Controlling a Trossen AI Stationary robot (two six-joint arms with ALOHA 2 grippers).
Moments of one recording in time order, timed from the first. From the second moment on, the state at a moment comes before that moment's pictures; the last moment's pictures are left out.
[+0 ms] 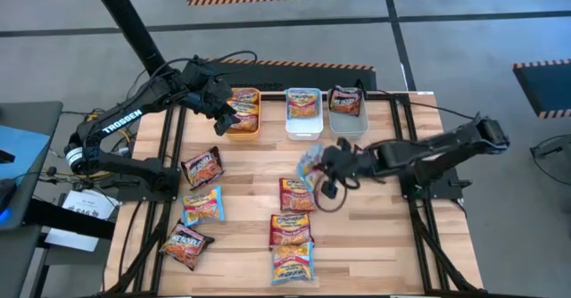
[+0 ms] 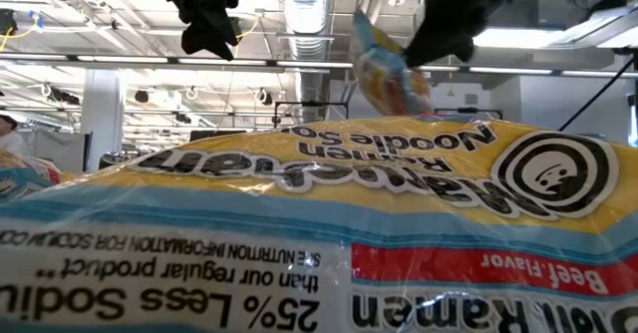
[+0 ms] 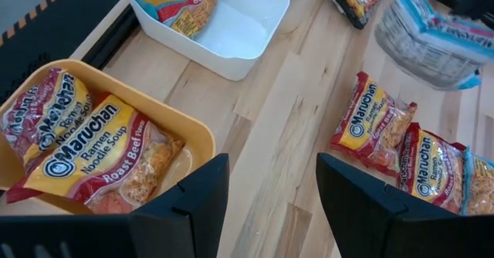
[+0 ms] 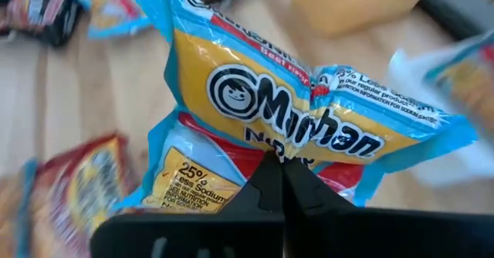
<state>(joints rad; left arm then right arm) 0.64 1.22 1.27 -0.86 0.27 0.00 0.14 1.31 0.94 -0.32 0.37 0.36</state>
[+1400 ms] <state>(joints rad) 0.64 1.22 1.27 -0.86 0.24 -0.02 -0.29 1.67 1.14 0.17 0.80 0.07</state>
